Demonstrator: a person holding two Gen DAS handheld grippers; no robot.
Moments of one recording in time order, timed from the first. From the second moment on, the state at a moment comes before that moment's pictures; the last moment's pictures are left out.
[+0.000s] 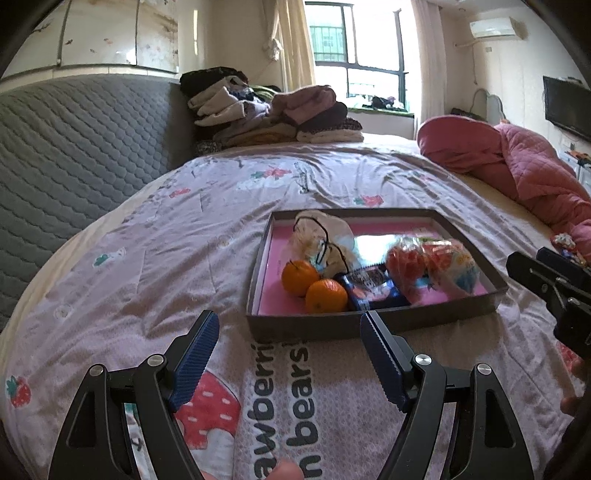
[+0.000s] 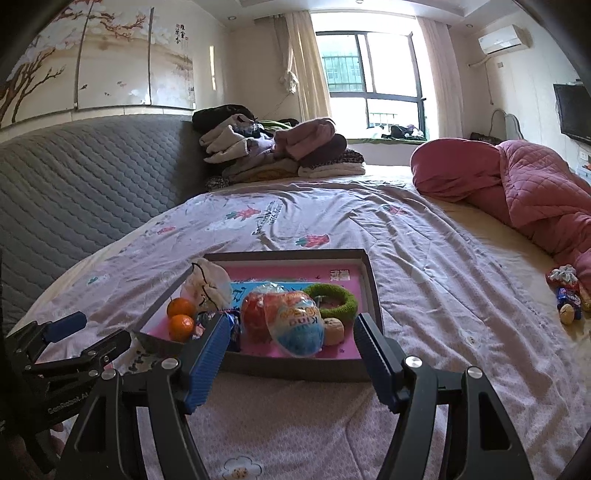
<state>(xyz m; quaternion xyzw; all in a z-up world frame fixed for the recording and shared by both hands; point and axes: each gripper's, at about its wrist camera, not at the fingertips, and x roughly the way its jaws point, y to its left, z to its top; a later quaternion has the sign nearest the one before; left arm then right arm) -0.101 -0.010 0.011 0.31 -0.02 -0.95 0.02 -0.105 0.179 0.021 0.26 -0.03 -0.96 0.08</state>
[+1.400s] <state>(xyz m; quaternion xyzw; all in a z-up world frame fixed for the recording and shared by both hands) -0.103 -0.007 -0.023 0.34 -0.01 -0.94 0.02 -0.104 0.179 -0.018 0.32 -0.04 -0.94 0.09</state>
